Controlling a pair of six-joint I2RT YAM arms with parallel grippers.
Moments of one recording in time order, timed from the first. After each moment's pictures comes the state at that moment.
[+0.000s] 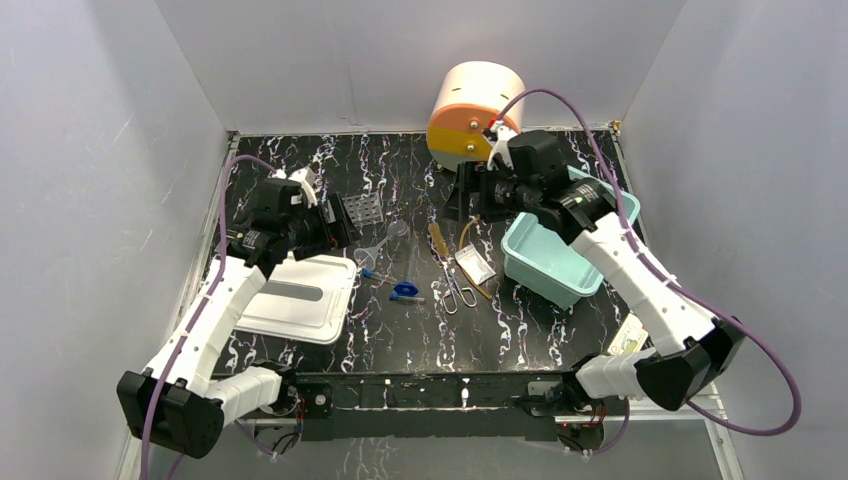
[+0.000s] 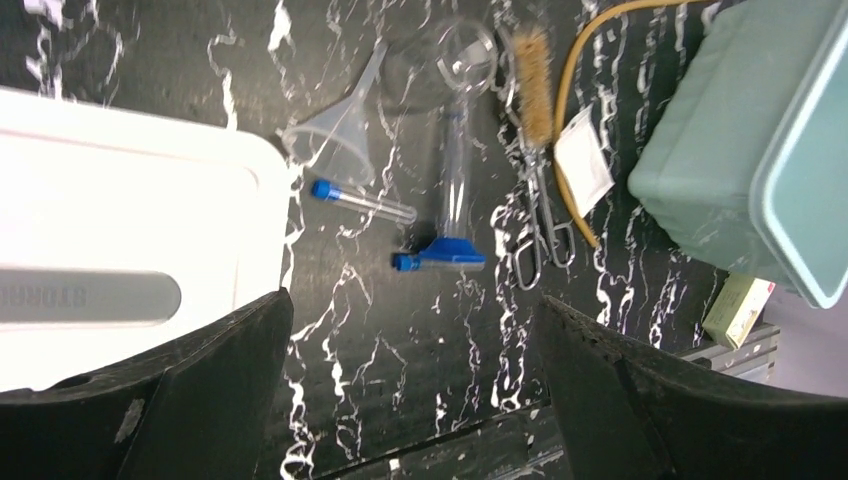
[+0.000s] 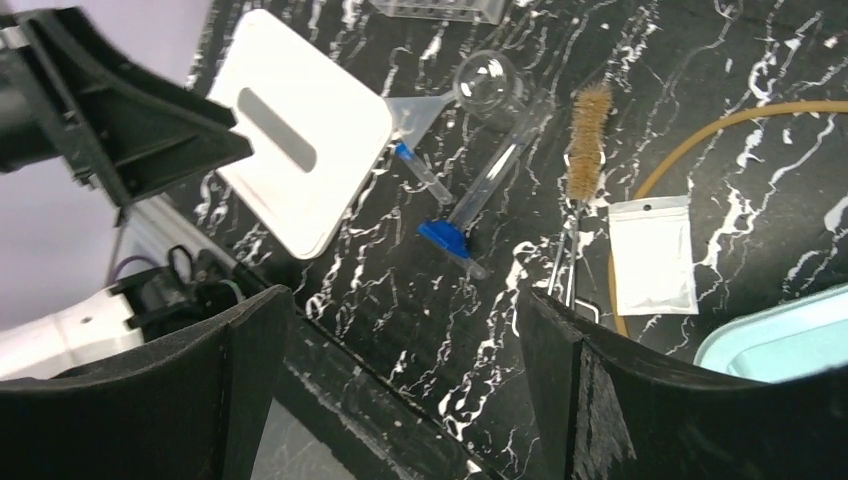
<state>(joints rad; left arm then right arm) -0.29 1.10 1.08 -0.74 0.18 -0.51 0.61 1.30 1.47 -0.76 -0.29 0.45</state>
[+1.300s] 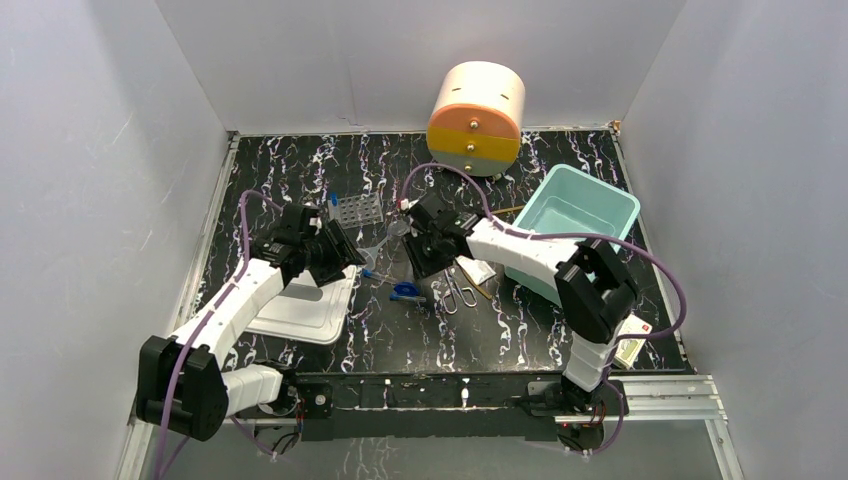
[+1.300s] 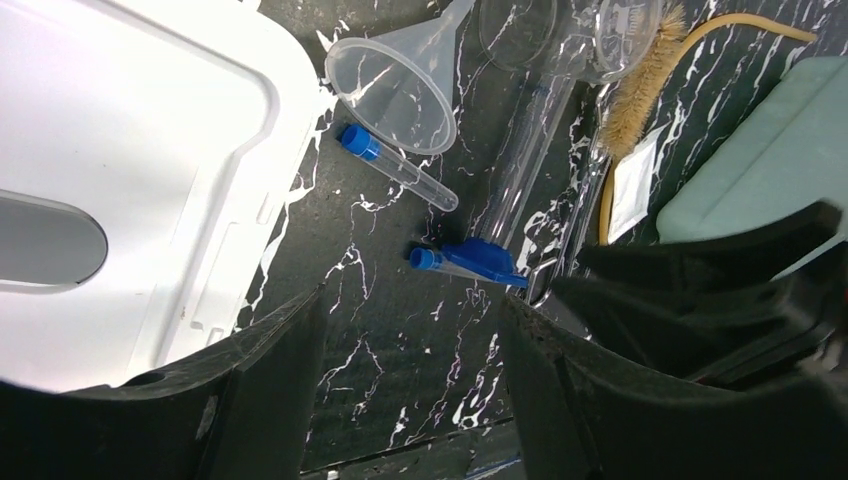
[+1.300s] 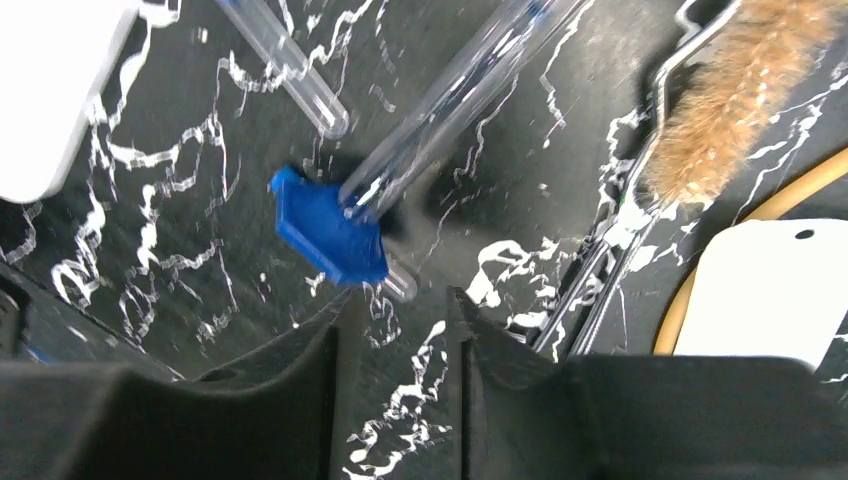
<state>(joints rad) -0.29 1.19 0.81 -0.57 0.19 -0.79 0.86 1.81 1.35 -0.59 -0.09 0.33</state>
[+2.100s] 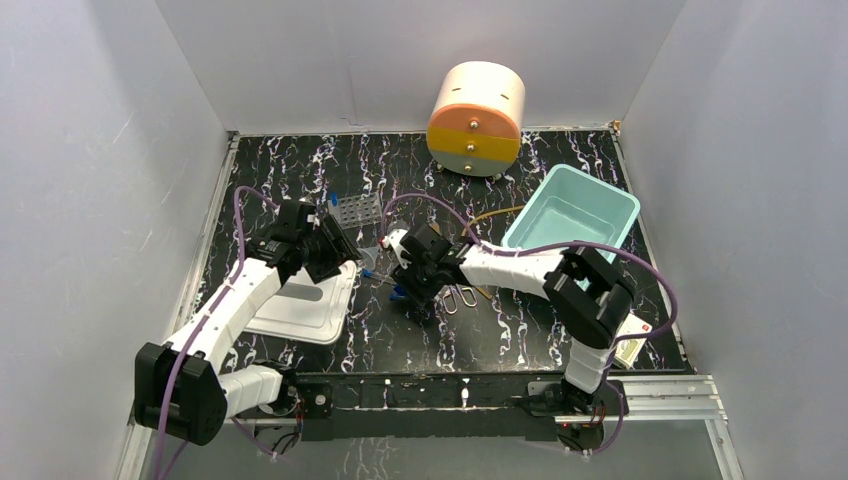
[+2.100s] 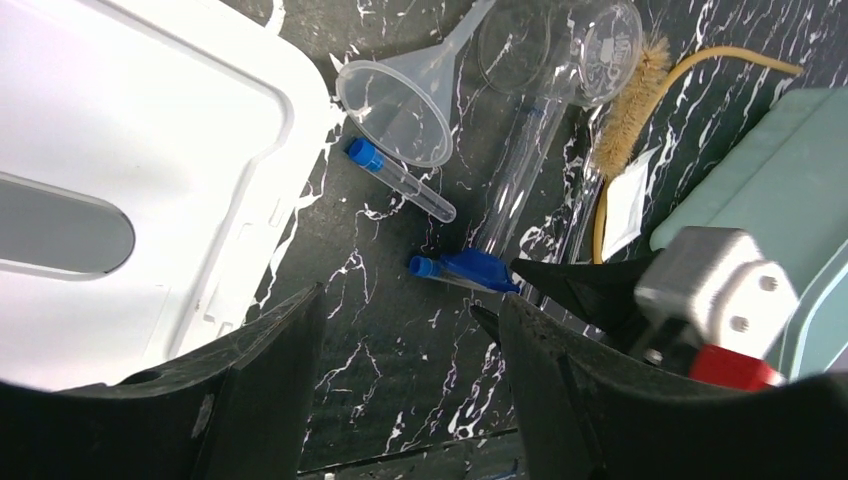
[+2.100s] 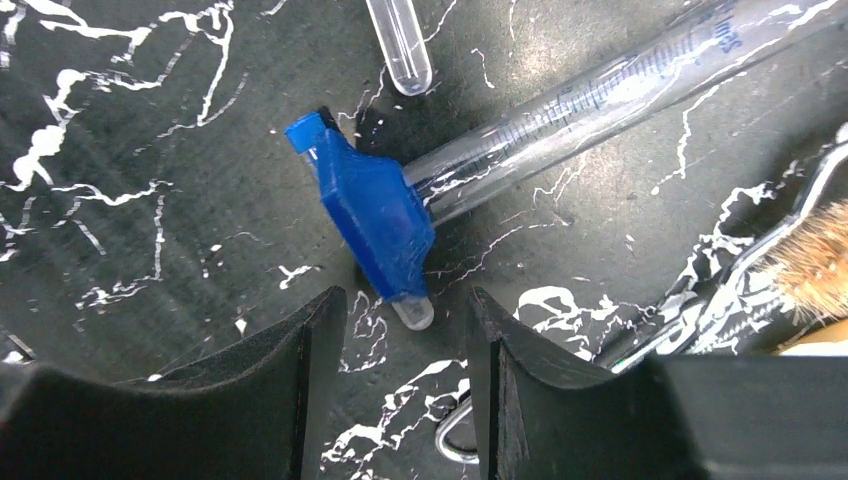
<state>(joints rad) -0.29 1.16 0.84 -0.60 0.14 -0.81 0.97 1.77 1.14 -0.38 -0.09 0.05</state>
